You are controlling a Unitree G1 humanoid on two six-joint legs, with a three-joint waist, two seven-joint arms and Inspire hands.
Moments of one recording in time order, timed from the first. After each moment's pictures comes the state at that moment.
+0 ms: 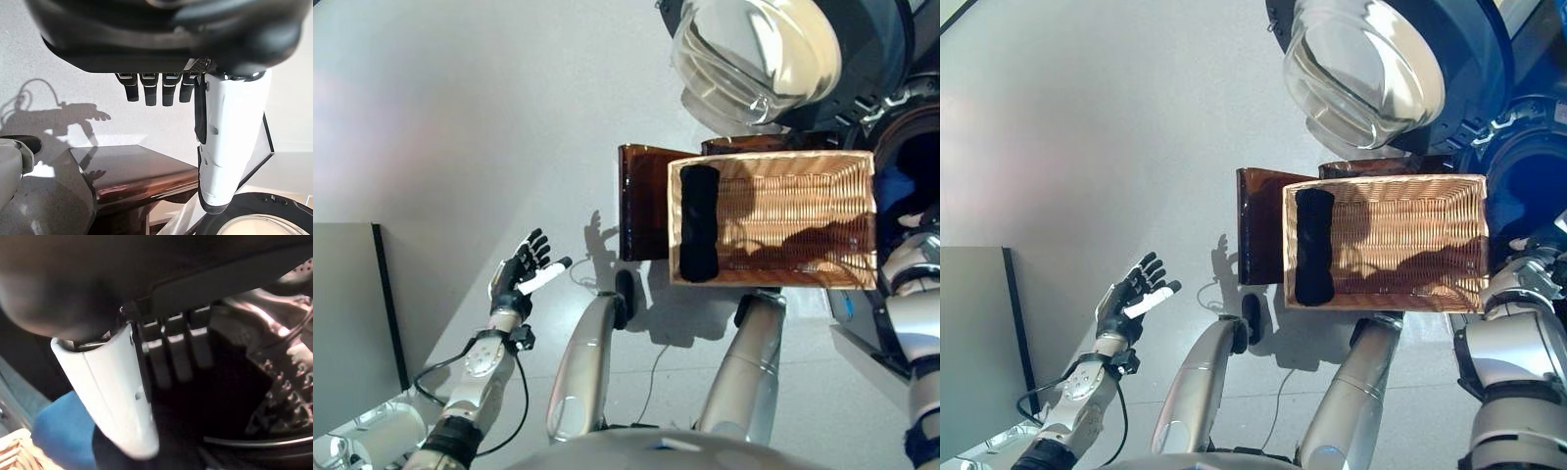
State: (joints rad) left arm 0.08 0.39 -0.25 0.35 -0.60 -0.29 0.06; right arm -0.90 -0.83 0.31 1.55 -0.34 0.15 -0.61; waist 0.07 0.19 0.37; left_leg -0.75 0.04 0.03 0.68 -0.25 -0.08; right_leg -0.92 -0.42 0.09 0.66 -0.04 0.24
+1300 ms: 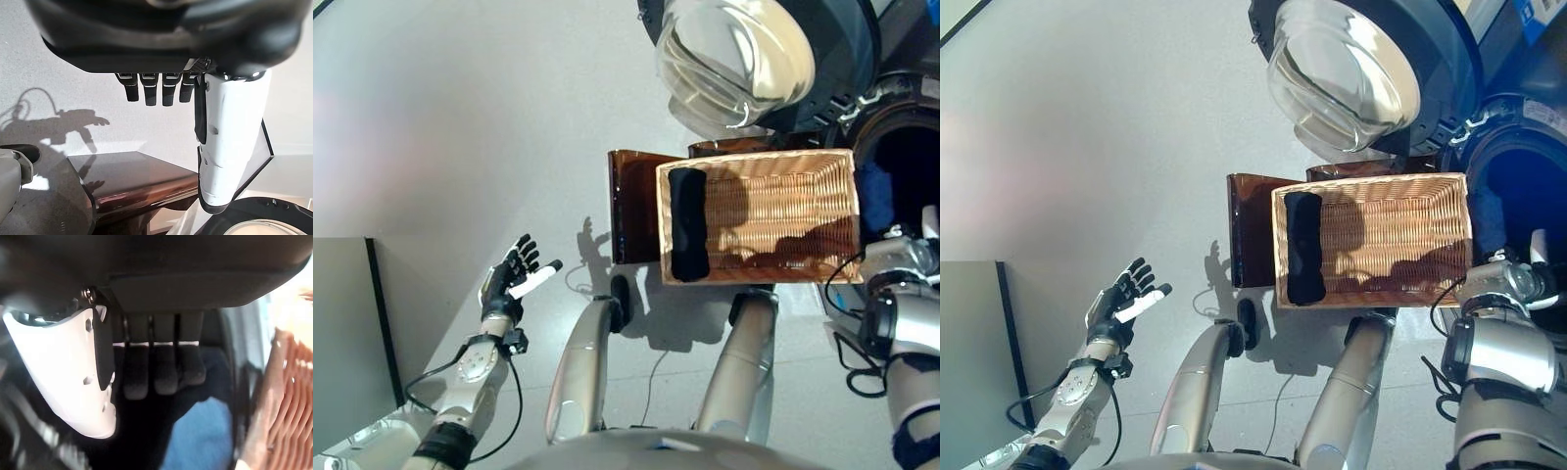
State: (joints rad) left arm 0.10 0.41 -0.24 0.34 -0.61 -0.29 0.11; right arm -0.87 -0.73 -0.14 1.46 0.77 -0.23 -0.58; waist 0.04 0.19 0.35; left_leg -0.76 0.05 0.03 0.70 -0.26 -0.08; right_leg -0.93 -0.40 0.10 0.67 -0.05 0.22
